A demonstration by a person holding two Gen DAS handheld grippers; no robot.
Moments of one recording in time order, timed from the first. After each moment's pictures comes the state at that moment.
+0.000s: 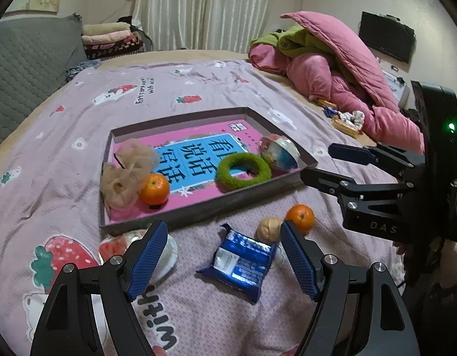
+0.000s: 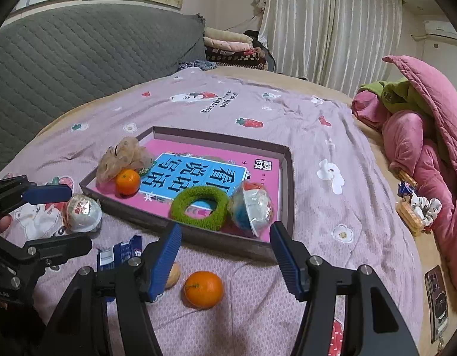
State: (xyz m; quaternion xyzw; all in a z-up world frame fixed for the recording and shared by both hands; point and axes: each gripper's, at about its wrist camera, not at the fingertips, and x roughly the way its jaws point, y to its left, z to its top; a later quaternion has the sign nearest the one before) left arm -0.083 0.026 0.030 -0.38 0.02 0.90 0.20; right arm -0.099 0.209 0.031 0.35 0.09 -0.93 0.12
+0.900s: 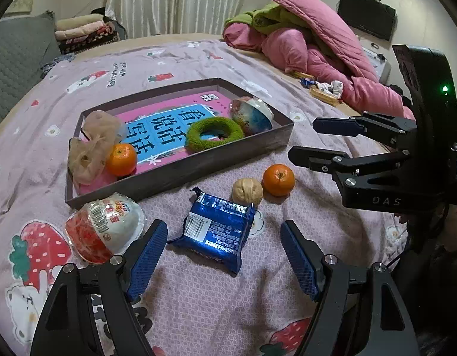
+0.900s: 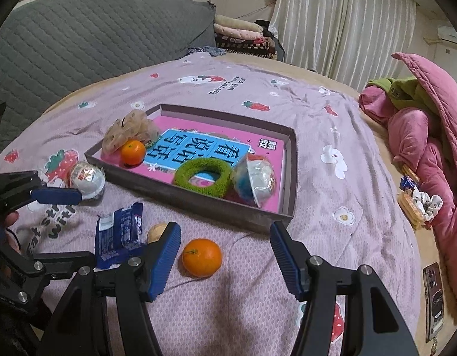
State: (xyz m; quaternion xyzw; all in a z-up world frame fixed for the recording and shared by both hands) left arm -0.070 0.040 0.002 -0.41 0.05 0.87 0.26; right arm -0.084 0.213 0.016 0.37 0.11 -0.91 0.14
